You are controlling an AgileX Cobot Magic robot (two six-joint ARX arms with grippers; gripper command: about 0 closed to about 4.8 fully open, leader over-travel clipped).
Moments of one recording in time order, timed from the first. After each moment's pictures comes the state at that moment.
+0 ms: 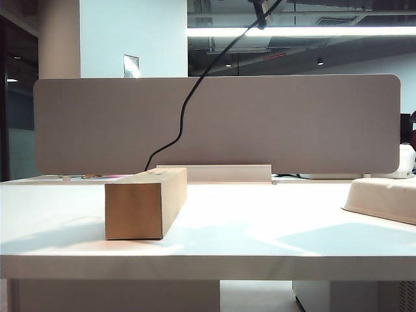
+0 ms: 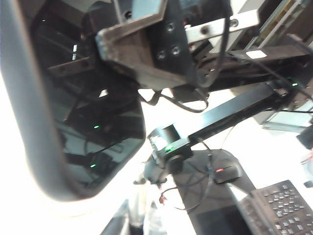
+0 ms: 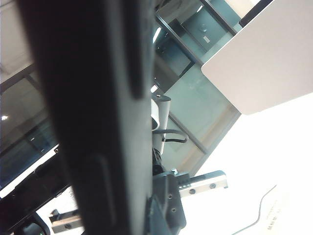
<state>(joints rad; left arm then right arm) -0.70 1.92 1.89 -0.83 1.30 0.41 0.01 0.76 0.43 0.76 -0.77 1.08</state>
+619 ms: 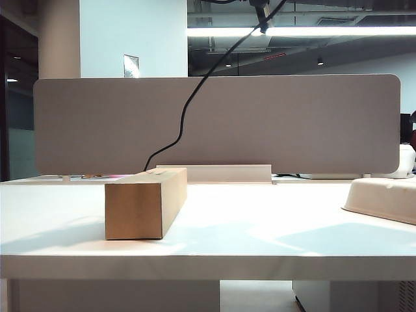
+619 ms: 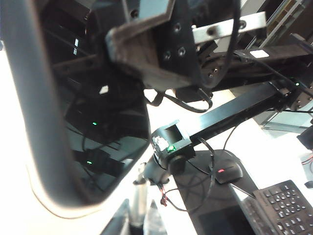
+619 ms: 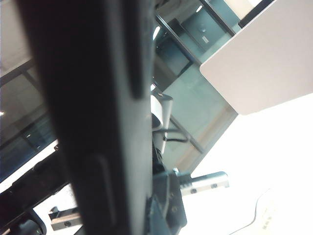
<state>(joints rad) -0.70 1.93 1.89 -0.81 1.31 0.41 0.01 0.76 0.43 0.75 -0.77 1.05</state>
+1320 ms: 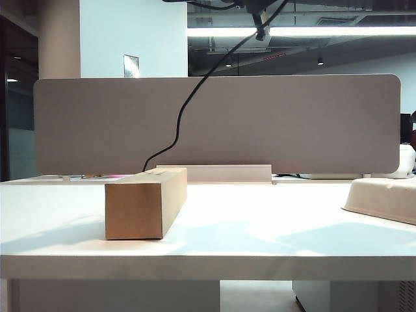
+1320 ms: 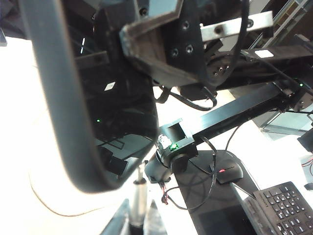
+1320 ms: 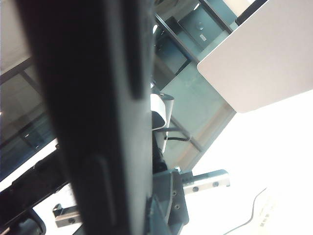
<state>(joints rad) -0.69 1.95 1.89 -0.82 1.32 0.40 0.00 0.76 0.43 0.74 -0.78 1.05</state>
